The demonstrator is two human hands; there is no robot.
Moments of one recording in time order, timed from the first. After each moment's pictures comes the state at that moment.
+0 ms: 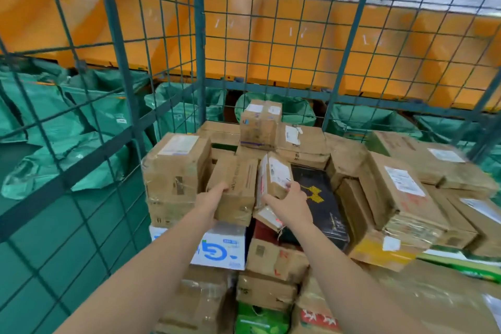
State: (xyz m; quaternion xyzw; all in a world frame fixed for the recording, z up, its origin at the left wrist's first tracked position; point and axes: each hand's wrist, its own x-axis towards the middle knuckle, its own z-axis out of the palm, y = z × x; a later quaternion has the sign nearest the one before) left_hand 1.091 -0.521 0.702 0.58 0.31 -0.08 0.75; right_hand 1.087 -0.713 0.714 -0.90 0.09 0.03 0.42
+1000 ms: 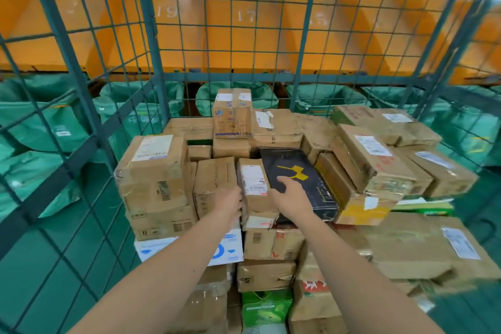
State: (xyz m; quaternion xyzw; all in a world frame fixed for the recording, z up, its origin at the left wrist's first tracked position) left_hand 1.096 -0.560 0.684 0.64 0.20 -0.17 0.72; right_hand 1.066 -0.707 0.701 -0.90 0.13 0.00 0.42
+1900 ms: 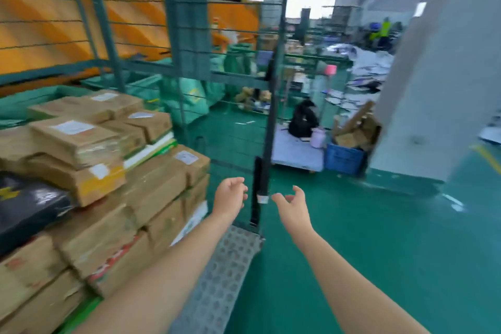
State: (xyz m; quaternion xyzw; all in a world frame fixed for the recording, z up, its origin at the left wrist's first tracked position) left_hand 0.667 -0.859 0.698 0.67 -0.31 -0.40 0.54; right_hand 0.522 -0.877 0.690 -0.54 0.59 -0.36 0.48
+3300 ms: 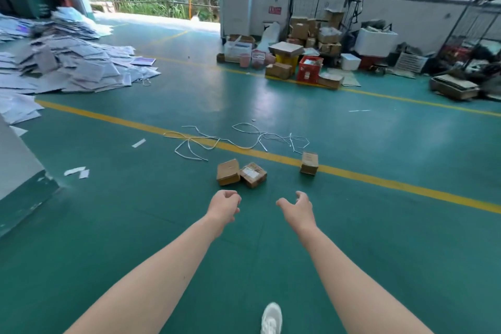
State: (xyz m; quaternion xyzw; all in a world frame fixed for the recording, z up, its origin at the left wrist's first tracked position) left_hand -0.219 -0.917 0.612 0.30 -0.71 -0.64 -0.06; right_hand -0.241 -0.737 0.625 0.11 0.84 -0.51 0.13
